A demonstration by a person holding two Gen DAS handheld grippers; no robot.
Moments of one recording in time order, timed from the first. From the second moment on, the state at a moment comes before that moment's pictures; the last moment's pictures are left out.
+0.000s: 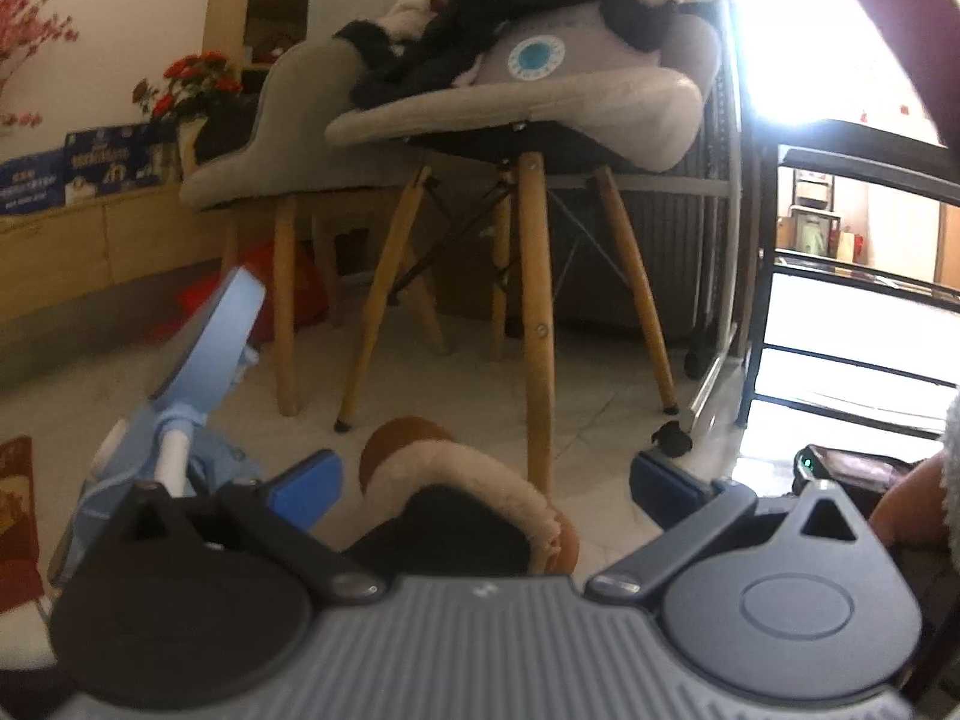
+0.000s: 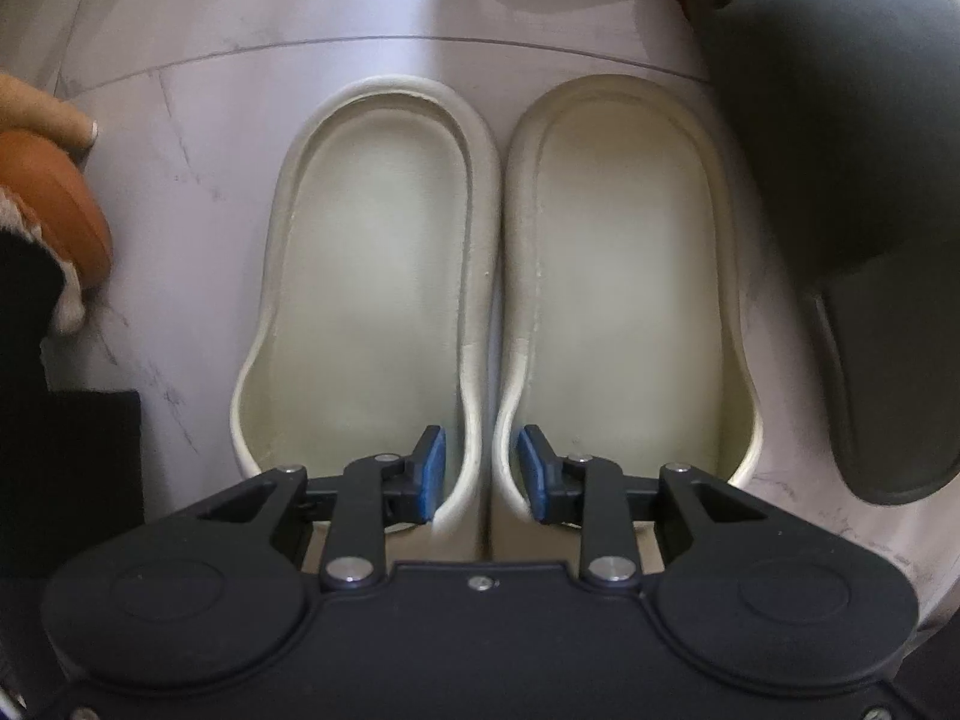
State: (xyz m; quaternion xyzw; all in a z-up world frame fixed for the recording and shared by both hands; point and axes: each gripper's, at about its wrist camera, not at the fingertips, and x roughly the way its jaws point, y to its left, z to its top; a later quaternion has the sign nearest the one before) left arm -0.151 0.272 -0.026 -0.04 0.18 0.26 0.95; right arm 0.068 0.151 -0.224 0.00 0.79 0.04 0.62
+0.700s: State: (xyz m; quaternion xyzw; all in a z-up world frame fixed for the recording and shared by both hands) left arm -0.155 0.264 -0.004 -0.05 0.16 0.26 0.95; right arm 0.043 0.131 -0.100 0.03 0.68 0.16 0.71
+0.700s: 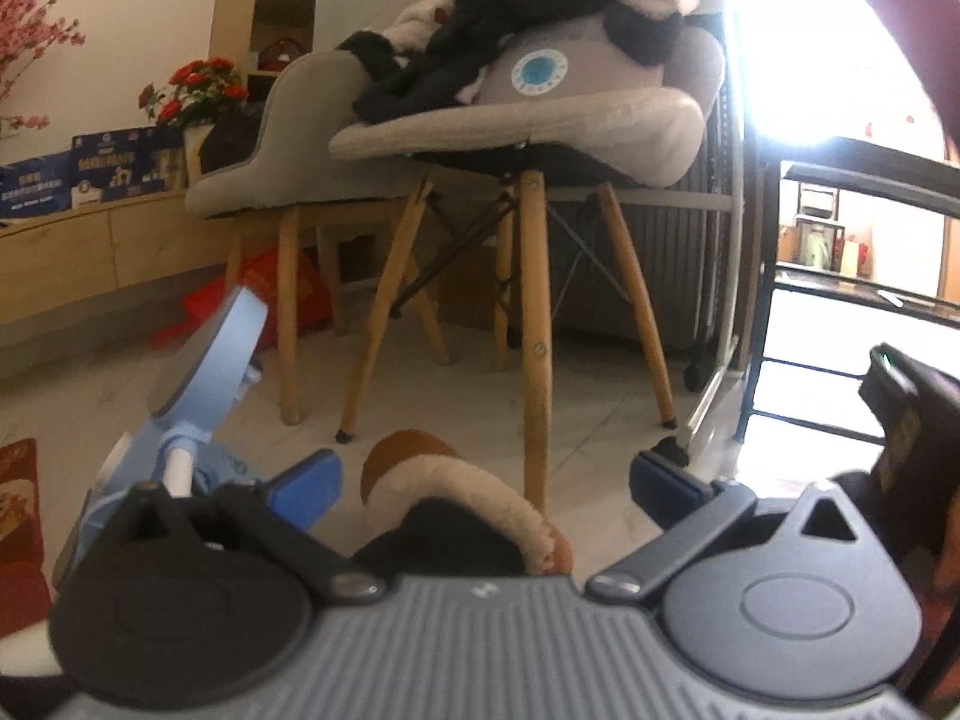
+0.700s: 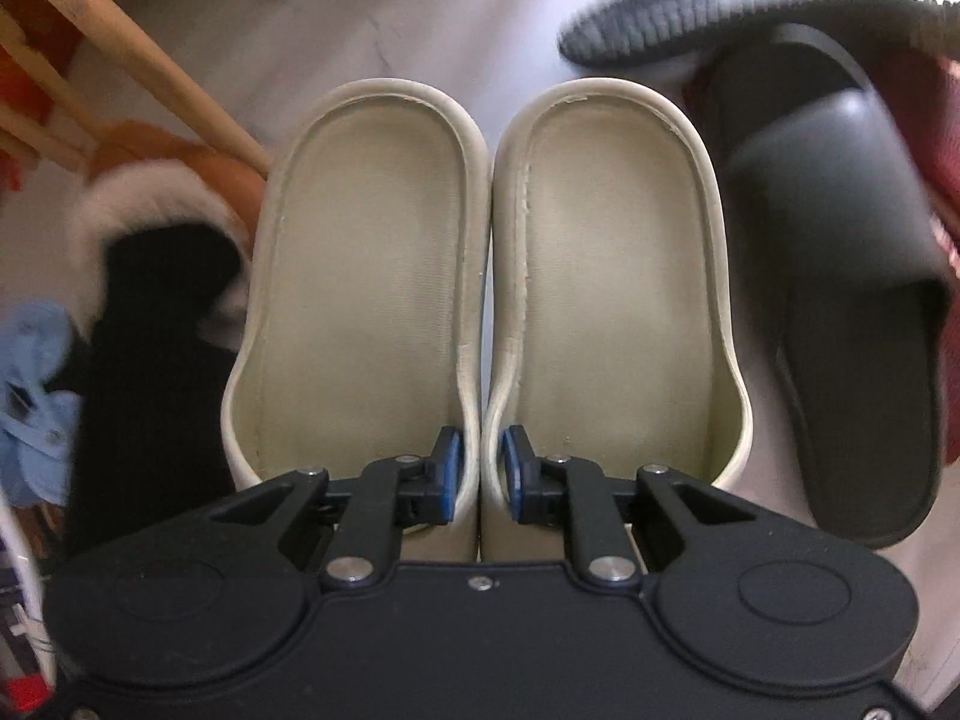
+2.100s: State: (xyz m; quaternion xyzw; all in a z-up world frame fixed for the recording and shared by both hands) left arm 0.049 0.149 0.014 -0.06 0.06 0.11 0.99; right arm 0.384 0.047 0.069 -0.04 0.41 0.04 0.91
